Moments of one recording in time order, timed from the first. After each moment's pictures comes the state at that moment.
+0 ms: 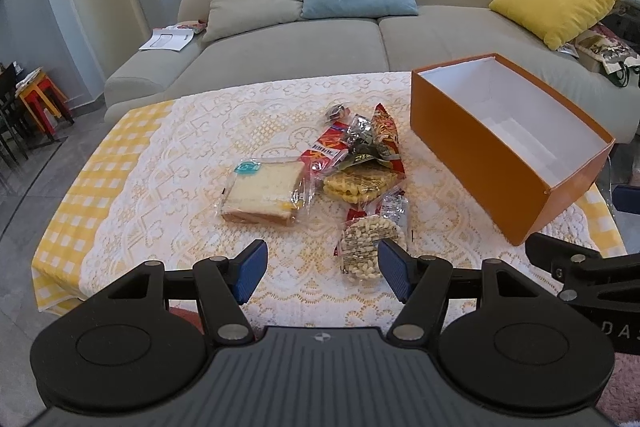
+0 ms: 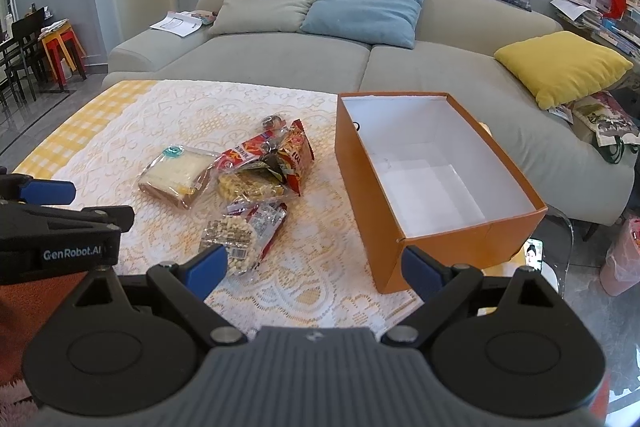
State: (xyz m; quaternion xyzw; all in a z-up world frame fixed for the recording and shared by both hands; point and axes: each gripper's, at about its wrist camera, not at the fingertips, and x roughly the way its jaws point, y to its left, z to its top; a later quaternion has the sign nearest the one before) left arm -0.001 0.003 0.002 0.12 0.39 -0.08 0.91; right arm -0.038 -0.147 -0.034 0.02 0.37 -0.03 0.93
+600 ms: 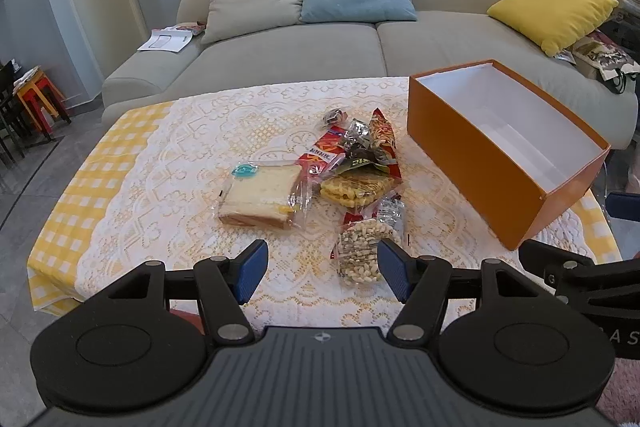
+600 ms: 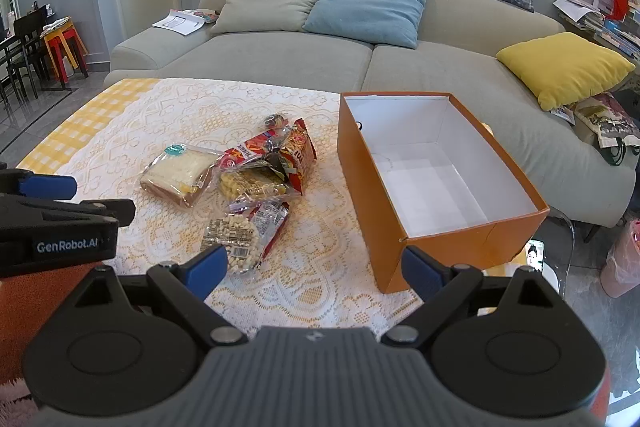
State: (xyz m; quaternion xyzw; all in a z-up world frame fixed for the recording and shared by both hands) left arm 0.000 0.005 0.004 0.11 0.38 -0.09 0.91; right arm -0.037 -0.149 -0.031 0.02 0.37 -0.03 0.93
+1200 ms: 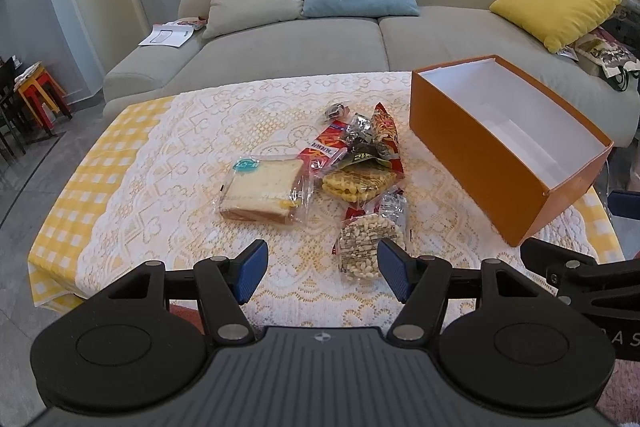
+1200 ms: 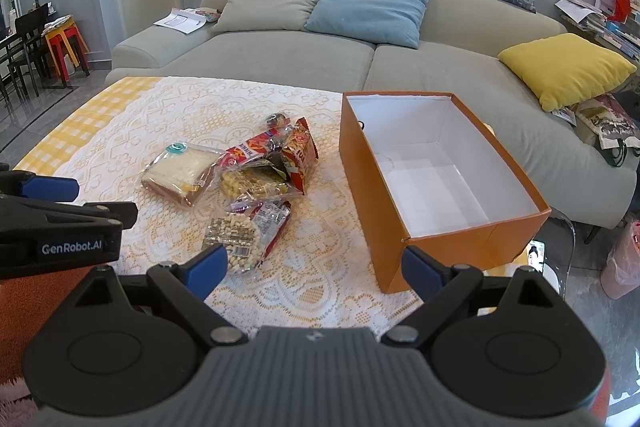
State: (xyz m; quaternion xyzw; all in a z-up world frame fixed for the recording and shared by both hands) left arm 0.001 0.007 0.000 0.11 0.39 -0.08 0.91; right arm -0.037 -0.148 -0.033 0.01 0.37 -0.02 0.93
